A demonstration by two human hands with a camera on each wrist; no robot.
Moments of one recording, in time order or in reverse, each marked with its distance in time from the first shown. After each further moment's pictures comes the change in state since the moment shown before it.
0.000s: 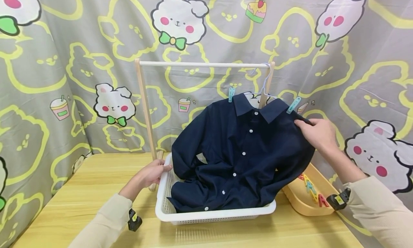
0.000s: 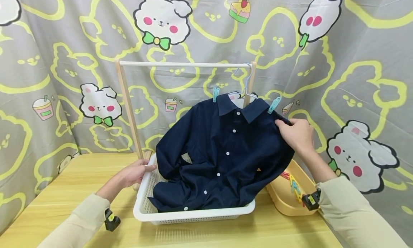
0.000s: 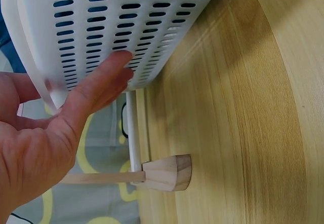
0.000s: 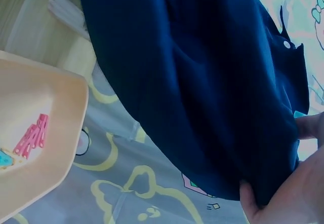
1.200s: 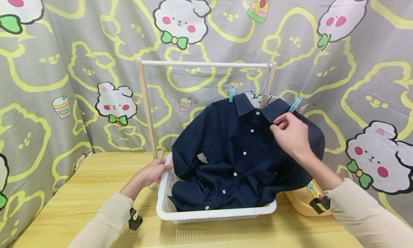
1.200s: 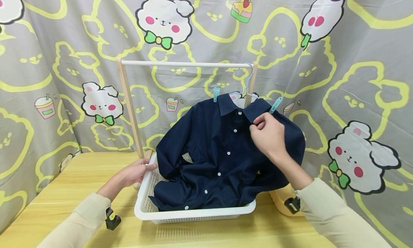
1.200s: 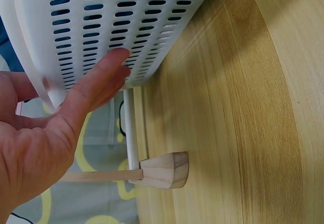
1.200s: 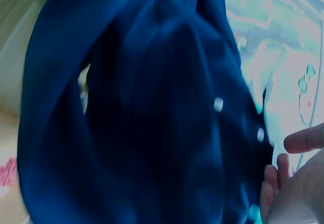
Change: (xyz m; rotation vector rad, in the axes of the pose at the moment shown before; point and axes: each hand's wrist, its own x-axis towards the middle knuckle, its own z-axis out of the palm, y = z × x) left_hand 0.000 -0.003 0.000 0.000 0.010 -0.005; right_hand -0.036 -0.063 0.041 0.120 0.122 -0.281
